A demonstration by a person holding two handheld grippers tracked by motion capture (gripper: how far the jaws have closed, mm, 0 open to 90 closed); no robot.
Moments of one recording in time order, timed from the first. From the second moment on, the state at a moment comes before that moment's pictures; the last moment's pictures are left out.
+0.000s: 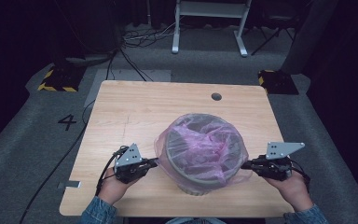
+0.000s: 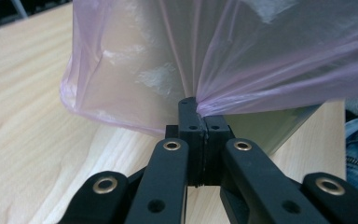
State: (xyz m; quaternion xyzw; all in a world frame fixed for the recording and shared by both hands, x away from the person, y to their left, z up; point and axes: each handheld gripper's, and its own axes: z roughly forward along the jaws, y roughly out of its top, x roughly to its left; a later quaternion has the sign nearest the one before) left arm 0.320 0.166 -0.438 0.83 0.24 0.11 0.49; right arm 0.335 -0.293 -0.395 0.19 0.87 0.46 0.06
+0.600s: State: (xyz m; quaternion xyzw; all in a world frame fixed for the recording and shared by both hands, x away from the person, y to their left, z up) left arm 0.316 0.182 -0.465 0.84 0.28 0.05 0.47; right arm 0.341 -0.315 -0.453 0.27 0.88 0.40 -0.02
